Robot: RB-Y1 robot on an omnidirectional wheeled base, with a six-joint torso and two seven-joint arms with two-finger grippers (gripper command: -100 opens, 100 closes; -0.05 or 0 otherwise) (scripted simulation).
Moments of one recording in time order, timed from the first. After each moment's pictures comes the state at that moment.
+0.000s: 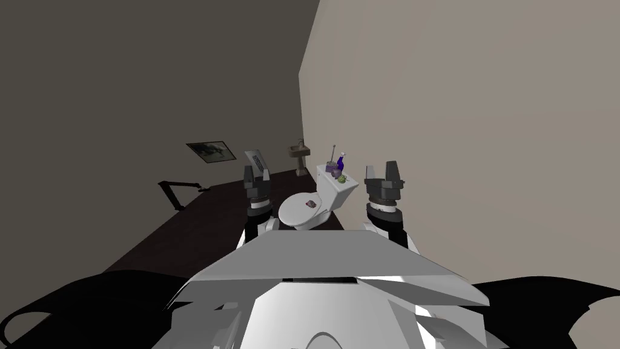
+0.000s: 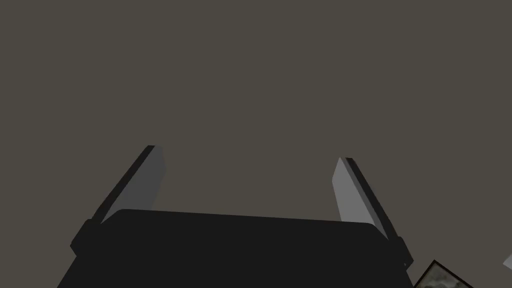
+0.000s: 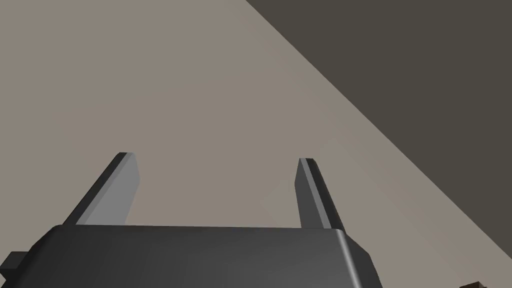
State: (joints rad) left arm 0.47 0.00 -0.07 -2.29 0.00 -0.63 -0.07; right arm 0.55 -0.04 0.00 -2.40 0.12 -0.62 -0.08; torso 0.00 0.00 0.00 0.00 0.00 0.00
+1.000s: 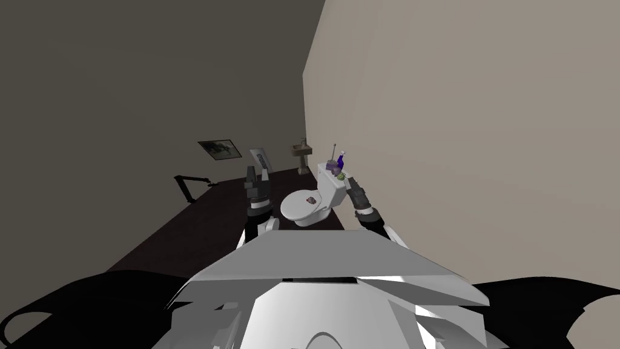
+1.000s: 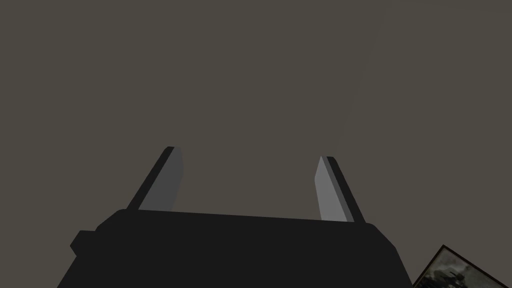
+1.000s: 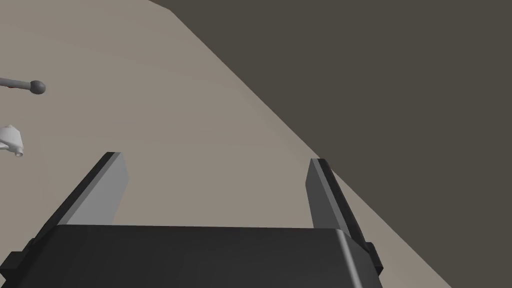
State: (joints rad) left arm 0.47 0.00 -0.07 -2.29 0.00 -0.63 -0.07; right arm 0.52 -0.31 0.12 -2.19 0.21 -0.63 -0.02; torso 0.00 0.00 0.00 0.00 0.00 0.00
